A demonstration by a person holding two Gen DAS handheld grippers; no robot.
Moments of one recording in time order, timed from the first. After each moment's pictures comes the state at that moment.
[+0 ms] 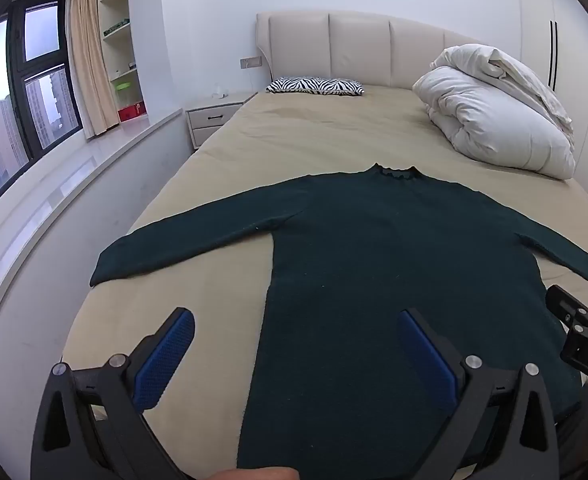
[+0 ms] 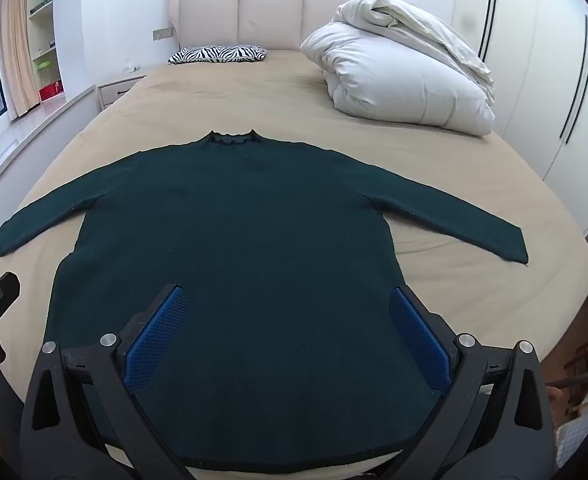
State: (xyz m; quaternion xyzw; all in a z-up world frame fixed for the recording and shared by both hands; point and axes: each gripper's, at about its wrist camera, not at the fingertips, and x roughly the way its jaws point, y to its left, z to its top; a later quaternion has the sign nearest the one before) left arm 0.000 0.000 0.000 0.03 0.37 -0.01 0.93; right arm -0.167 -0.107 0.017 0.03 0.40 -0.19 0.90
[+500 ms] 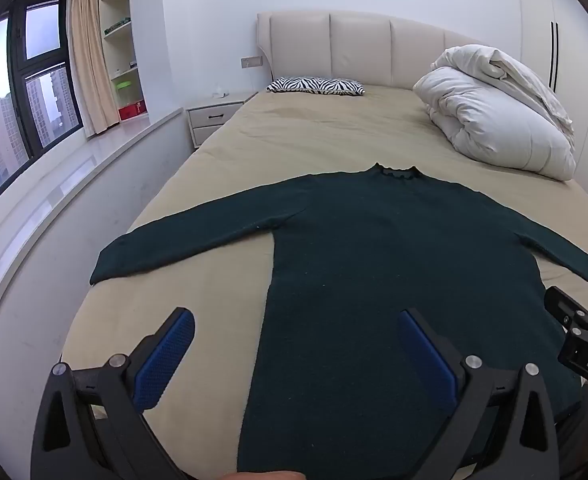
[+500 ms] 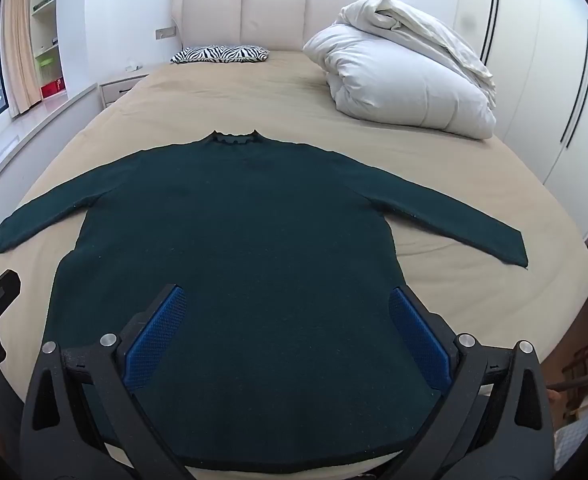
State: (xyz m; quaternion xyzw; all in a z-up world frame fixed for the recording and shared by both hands) left arm 0.000 0.000 0.000 0.03 0.37 -0.01 0.93; right arm -0.172 -0.105 0.021 0.03 0.40 -0.19 0.90
